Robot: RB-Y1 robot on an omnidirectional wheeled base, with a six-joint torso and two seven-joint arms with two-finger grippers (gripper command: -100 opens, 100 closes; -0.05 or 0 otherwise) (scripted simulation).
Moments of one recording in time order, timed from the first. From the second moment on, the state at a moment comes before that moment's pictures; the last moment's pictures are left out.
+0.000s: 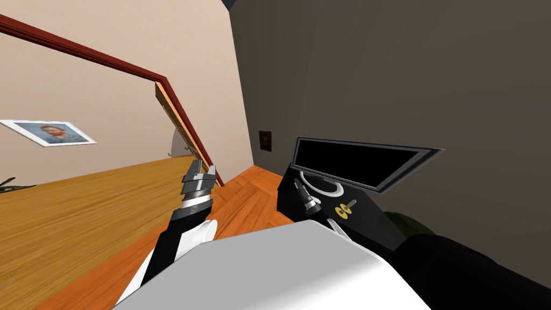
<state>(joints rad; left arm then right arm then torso) 0.46 -0.01 0.05 -2.33 0.02 -0.39 -0.06 0.56 -0.36 0.14 -1.95 0.06 -0.52 0.07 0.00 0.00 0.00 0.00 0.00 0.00</state>
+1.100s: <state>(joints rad) 0.46 -0.01 0.05 -2.33 0.02 -0.39 -0.06 0.59 -0.53 0.21 -1.65 0.17 -0.53 0.13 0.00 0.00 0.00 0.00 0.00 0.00</state>
